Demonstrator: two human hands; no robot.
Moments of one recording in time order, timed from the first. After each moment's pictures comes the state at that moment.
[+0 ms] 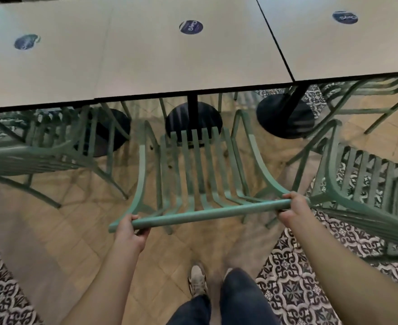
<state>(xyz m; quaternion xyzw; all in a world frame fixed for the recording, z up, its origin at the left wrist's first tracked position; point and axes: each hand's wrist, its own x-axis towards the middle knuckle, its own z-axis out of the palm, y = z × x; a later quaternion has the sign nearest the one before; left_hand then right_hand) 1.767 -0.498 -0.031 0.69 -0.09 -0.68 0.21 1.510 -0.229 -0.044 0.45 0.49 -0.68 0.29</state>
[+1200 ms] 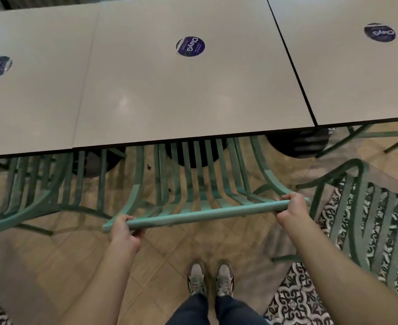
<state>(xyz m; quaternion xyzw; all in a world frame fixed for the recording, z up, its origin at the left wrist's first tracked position) 1.578 -0.642 -0.040 0.72 -0.09 -0.65 0.20 1.322 -0.380 -0.046 0.50 0.52 -0.66 0.23</state>
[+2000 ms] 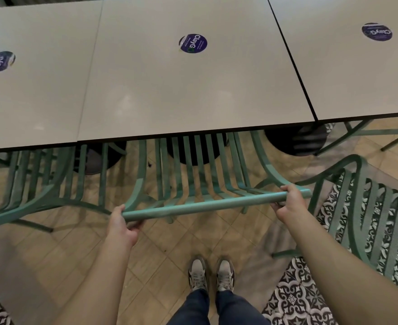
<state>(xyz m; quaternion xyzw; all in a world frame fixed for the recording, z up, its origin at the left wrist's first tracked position) 1.604 -0.653 -0.041 0.67 -0.08 -0.70 0.23 1.343 -0.380 -0.037 0.45 0.54 -0.66 0.26</state>
